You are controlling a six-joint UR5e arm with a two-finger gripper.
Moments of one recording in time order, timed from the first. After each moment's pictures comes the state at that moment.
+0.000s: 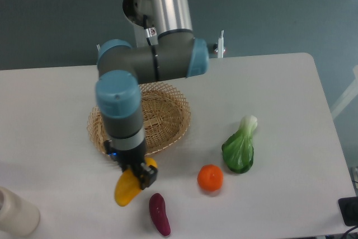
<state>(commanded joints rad) 2.04 -2.07 -1.50 -0.94 1.60 0.85</state>
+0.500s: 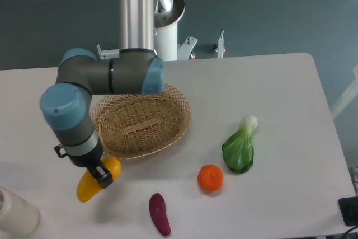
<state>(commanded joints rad) 1.92 -2.14 -1.50 -0.94 1.66 0.78</state>
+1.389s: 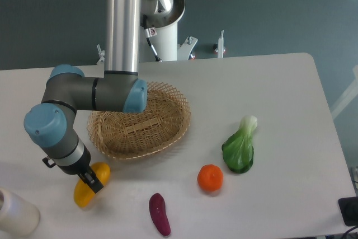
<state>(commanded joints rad) 1.91 -2.16 -1.50 -0.92 1.66 0.78</state>
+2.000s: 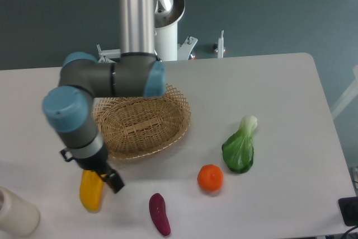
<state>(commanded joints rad) 2.13 -2.04 -1.50 -0.94 1.64 0.80</state>
